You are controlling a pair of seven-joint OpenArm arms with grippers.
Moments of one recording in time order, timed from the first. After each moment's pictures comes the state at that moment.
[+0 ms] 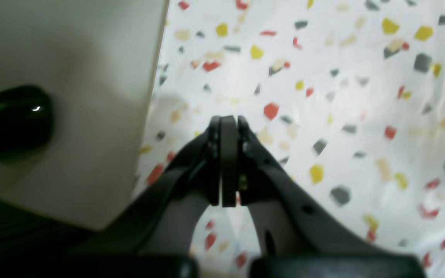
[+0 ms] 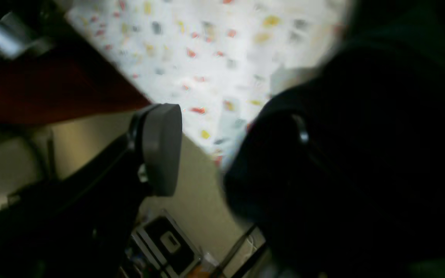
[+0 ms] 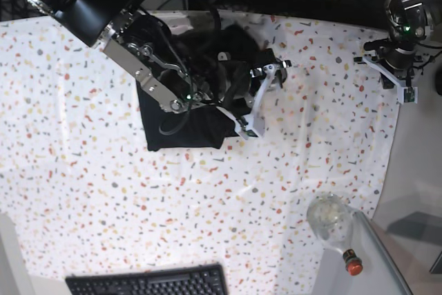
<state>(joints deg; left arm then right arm) 19.5 -12.4 -30.6 87.3 -2.9 -17.2 28.8 12.3 4.1 -51.1 85.4 50.9 -14.4 -55.3</state>
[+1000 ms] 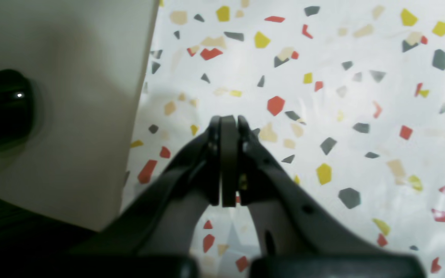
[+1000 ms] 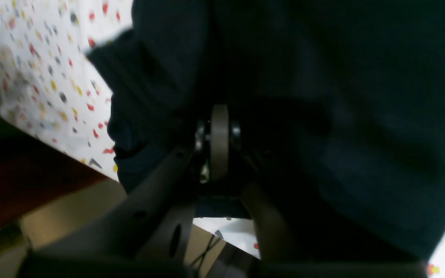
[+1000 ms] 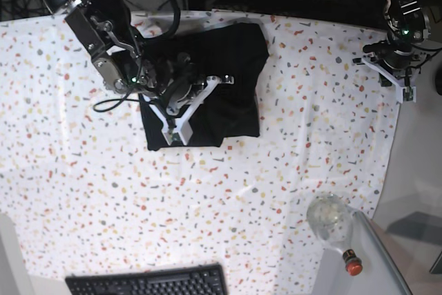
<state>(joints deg) 18.2 -12.6 -31.0 84.3 -2.7 -17.2 28.7 0.3 10.1 -35.0 92.2 37.1 -18.7 -51.1</state>
